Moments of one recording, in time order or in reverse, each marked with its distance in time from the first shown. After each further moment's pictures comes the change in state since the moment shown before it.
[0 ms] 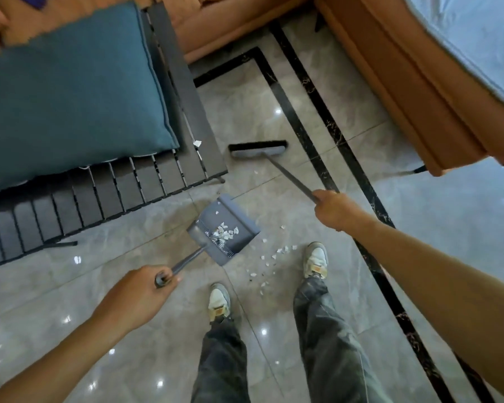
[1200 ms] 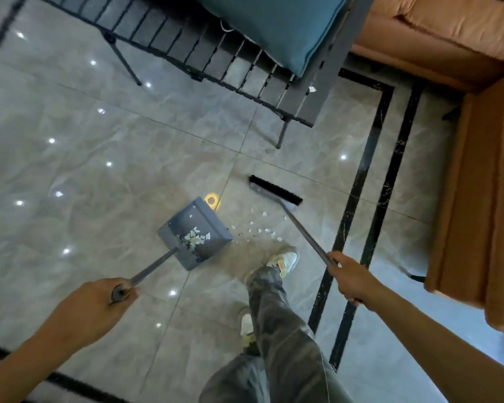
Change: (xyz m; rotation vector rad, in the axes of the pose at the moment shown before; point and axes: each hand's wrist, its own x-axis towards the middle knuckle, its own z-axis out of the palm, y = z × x) left_hand -0.264 -0.002 0.276 -0.591 0.203 -0.575; right_hand -0.107 0.095 0.039 -0.352 -0.341 -0.141
